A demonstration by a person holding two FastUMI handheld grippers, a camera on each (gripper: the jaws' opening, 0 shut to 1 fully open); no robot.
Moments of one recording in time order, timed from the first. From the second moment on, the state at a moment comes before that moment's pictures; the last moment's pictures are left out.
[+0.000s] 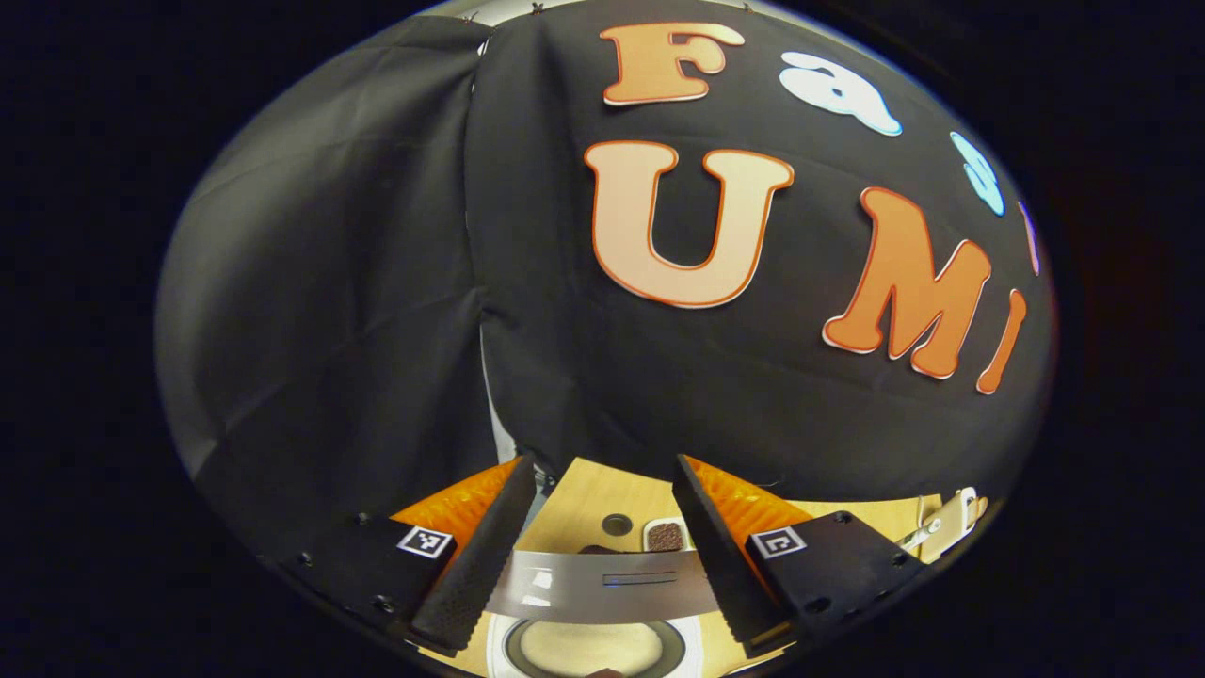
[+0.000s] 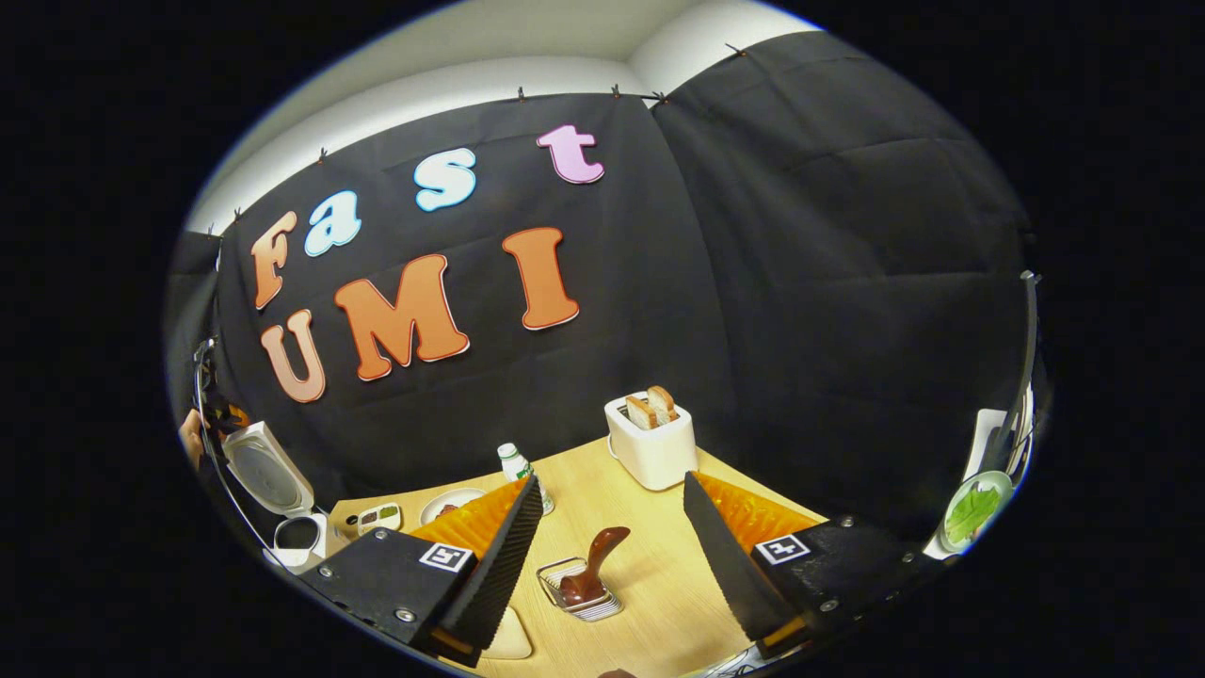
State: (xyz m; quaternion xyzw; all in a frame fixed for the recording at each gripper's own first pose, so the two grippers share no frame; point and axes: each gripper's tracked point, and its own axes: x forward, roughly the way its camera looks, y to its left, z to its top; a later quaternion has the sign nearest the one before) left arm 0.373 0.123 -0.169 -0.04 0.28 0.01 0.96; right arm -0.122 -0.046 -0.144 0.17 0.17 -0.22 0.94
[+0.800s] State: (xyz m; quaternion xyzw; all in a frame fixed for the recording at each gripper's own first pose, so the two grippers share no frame) left arm 0.201 0.090 -0.245 -0.02 0.39 -0.03 0.92; right arm -0.040 0.002 -0.123 0.12 0.15 -0.08 0.98
